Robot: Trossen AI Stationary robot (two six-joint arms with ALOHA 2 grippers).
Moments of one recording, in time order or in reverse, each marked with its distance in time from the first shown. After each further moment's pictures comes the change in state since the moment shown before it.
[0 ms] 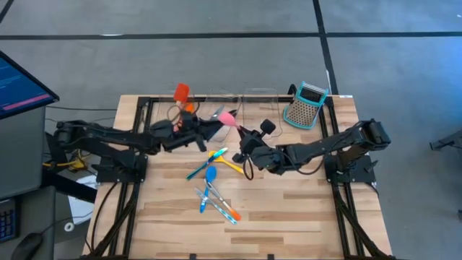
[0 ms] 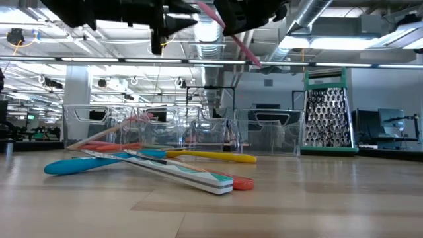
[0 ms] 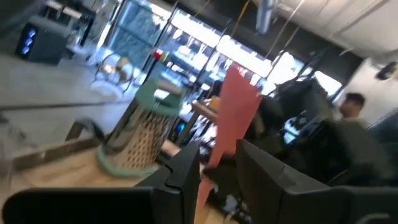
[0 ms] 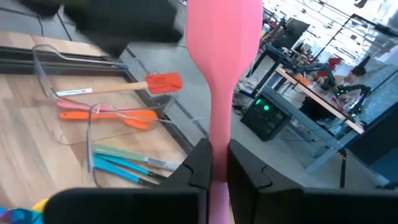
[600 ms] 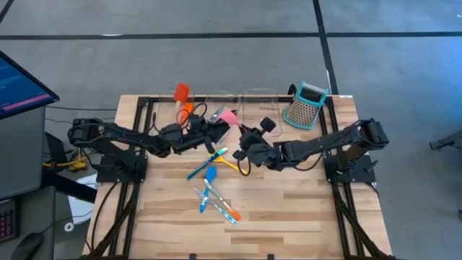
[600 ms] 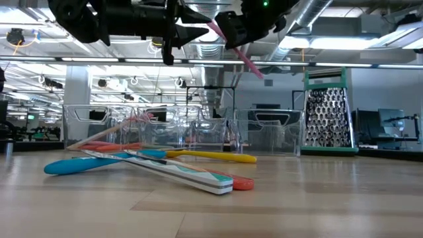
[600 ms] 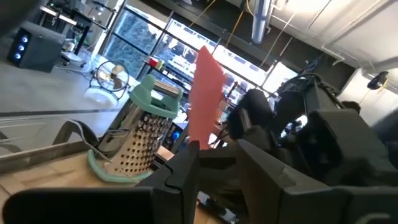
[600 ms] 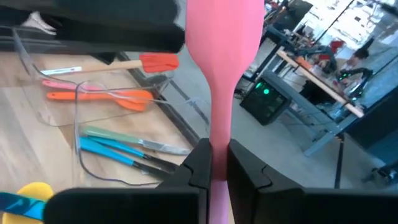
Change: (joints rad) left arm -0.002 0.195 0.000 0.248 0.005 0.003; right arm -0.044 0.011 0.000 -0.103 -0.025 0.092
